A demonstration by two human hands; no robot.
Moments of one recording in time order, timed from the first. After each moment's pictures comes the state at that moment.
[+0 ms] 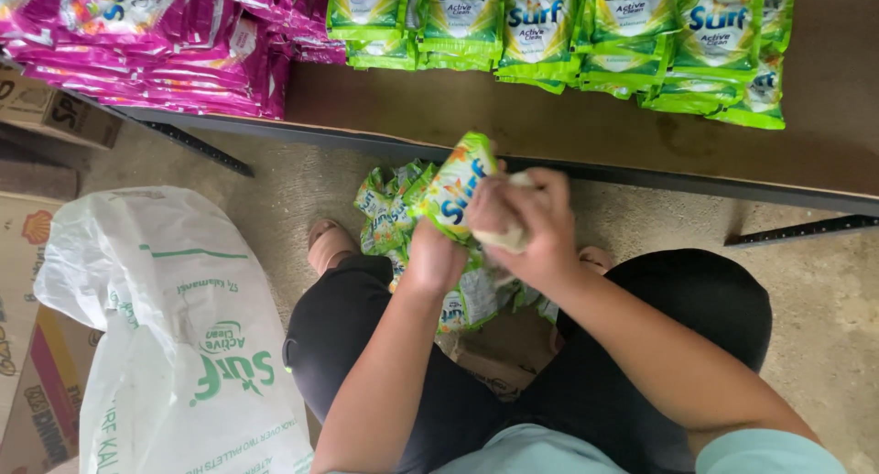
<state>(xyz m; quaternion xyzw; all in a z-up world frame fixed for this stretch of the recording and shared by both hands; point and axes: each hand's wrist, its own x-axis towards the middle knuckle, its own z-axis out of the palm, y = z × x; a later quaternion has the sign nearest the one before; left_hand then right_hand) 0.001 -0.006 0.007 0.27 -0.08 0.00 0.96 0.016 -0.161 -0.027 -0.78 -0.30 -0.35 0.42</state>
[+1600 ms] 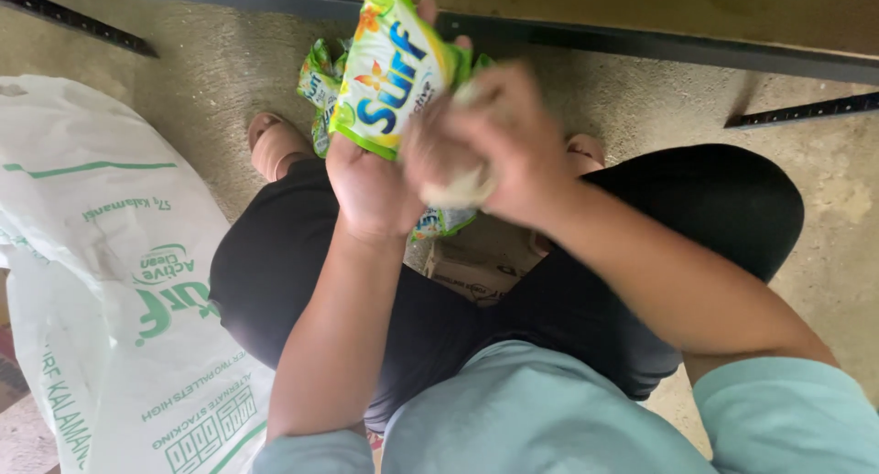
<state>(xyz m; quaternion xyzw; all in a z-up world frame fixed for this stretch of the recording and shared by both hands) -0.012 0.000 0.055 0.14 0.14 -0.06 0.98 0.001 -0.153 0.008 -0.82 -0.36 -0.17 0.41</state>
